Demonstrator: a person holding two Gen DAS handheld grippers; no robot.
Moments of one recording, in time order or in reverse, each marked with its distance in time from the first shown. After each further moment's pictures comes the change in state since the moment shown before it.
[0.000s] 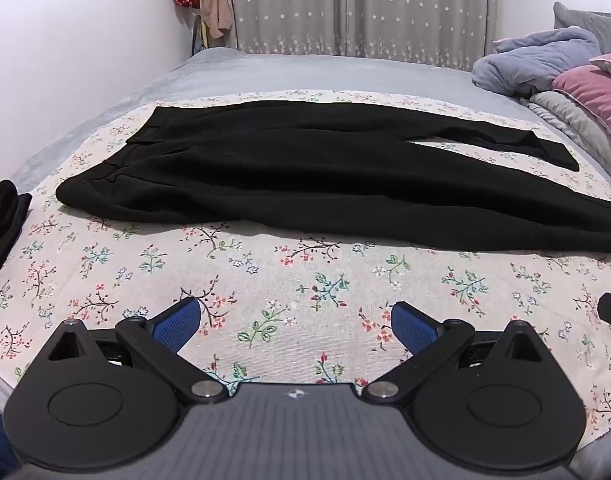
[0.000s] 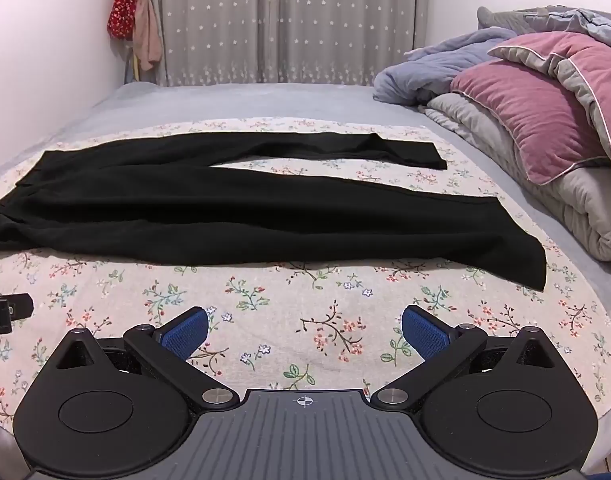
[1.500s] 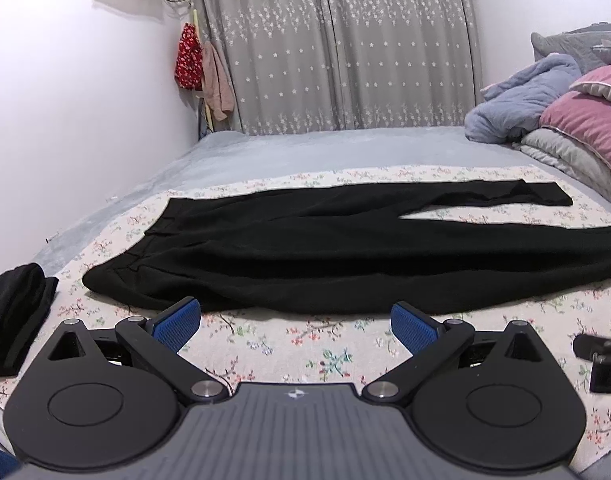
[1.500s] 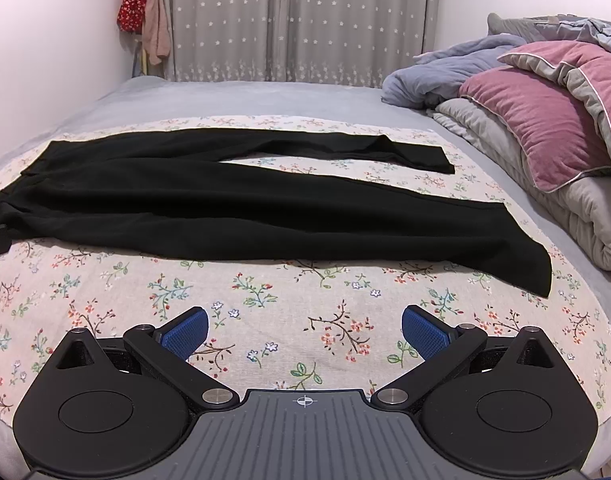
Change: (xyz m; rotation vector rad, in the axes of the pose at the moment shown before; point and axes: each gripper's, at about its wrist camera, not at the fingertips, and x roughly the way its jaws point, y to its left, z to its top) left arm -0.031 -0.006 0.008 0.081 -0.257 0.054; right arm 0.001 0.004 -0.002 -0.035 -0.005 0.009
